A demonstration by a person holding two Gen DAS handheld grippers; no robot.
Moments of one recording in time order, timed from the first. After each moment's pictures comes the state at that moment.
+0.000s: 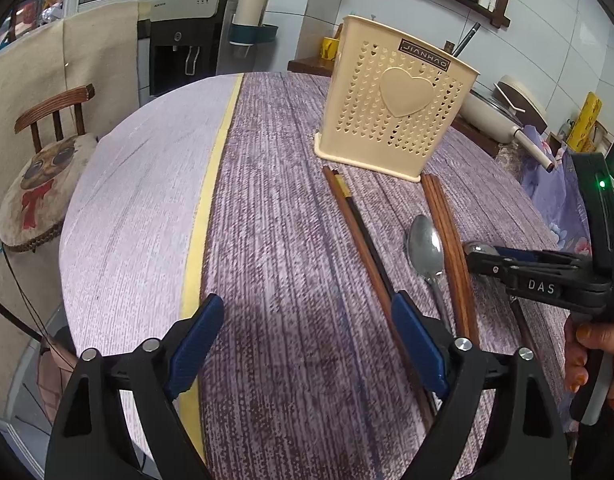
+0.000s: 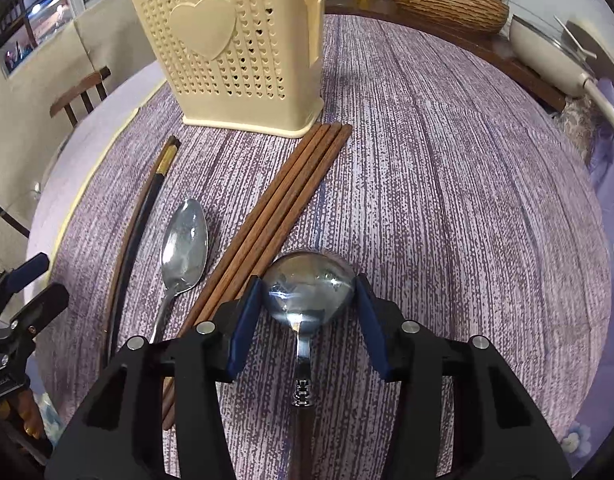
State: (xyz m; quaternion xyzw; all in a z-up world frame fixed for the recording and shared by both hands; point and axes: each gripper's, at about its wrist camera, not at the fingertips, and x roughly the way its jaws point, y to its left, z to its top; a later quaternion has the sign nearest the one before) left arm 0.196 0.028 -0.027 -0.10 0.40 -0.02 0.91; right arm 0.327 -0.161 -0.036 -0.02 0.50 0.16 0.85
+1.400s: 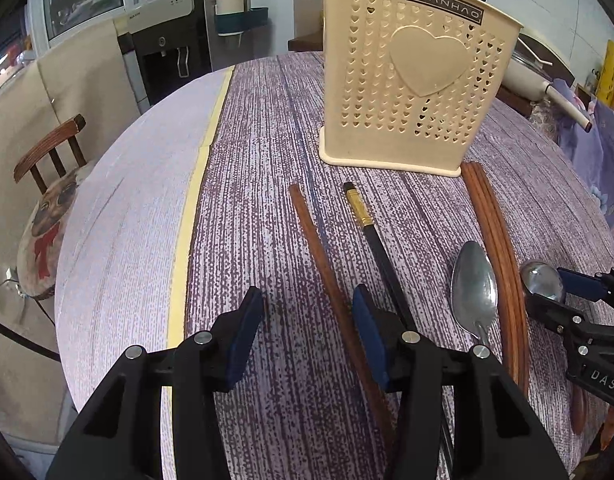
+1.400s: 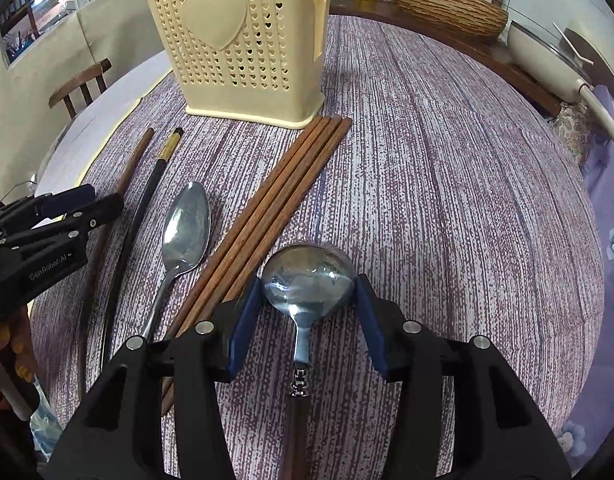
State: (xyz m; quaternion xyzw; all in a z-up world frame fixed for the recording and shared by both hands) left arm 0.257 0.010 -0.037 0.00 0.45 0.02 0.89; right arm 0.319 -0.154 -0.037 -0.07 0.50 0.15 0.85
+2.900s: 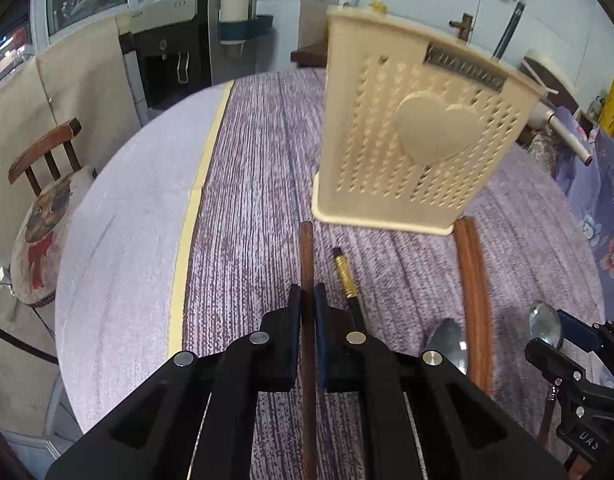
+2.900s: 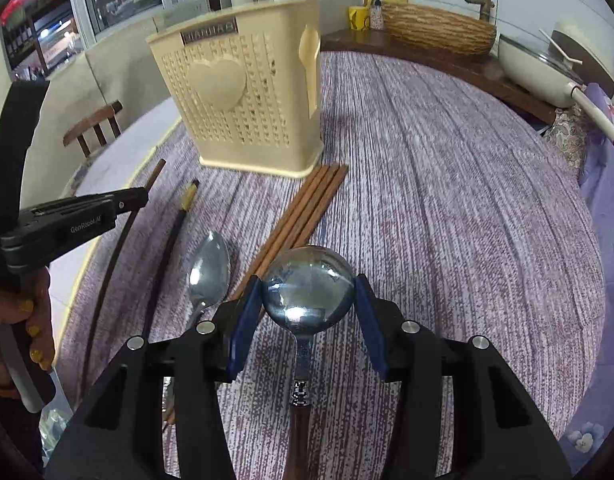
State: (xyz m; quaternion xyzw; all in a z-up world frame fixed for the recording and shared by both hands) left arm 0.282 0.010 -0.001 -0.04 0.43 0.01 0.90; right arm 0.311 -0.168 -0.003 -0.01 0.44 0.16 0.88
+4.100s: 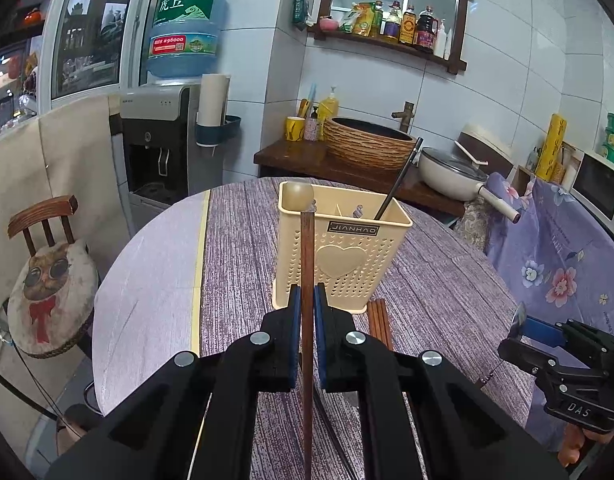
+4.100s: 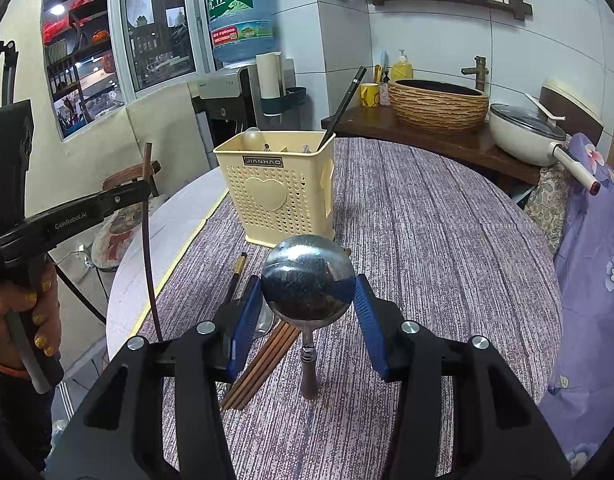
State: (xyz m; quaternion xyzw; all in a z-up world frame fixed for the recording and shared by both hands) left arm 0.219 0.011 0.094 -0.06 0.29 -0.06 0.95; right arm 0.253 -0.194 0.088 0.00 0.33 0.20 0.92
